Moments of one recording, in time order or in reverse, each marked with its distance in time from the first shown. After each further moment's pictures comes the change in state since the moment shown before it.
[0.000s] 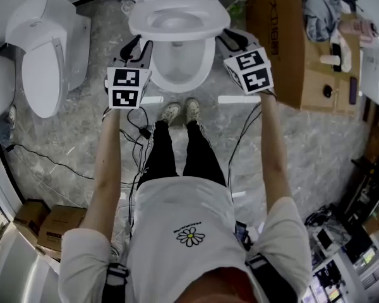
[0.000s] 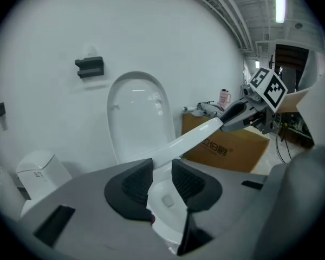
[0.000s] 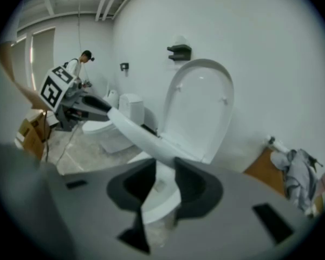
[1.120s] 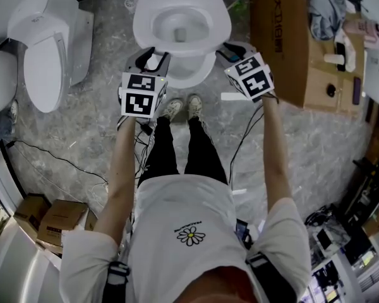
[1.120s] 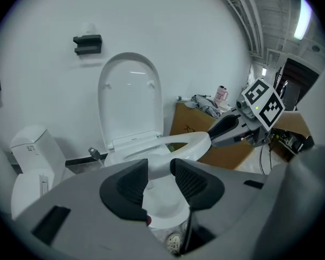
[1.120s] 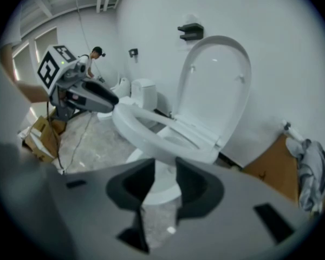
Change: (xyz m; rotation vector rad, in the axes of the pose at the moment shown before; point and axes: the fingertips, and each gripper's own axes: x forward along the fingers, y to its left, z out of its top) left arm -0.016 -0.059 -0.028 -0.135 0.170 -0.087; right arm -0.001 0.040 -0.055 -0.022 0.171 0.149
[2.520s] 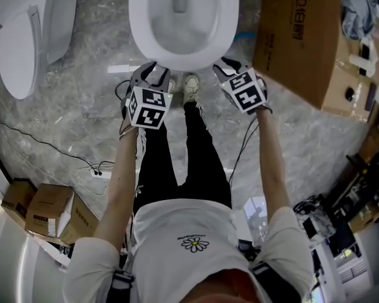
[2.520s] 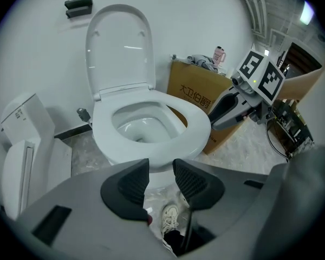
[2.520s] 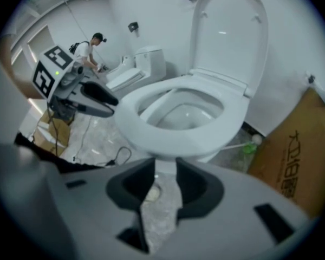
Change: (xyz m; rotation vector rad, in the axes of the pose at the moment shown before) left arm 0.073 -0.035 -0.220 0.027 0.236 -0.023; right arm 0.106 0.073 -0.168 0.044 0.203 0.112
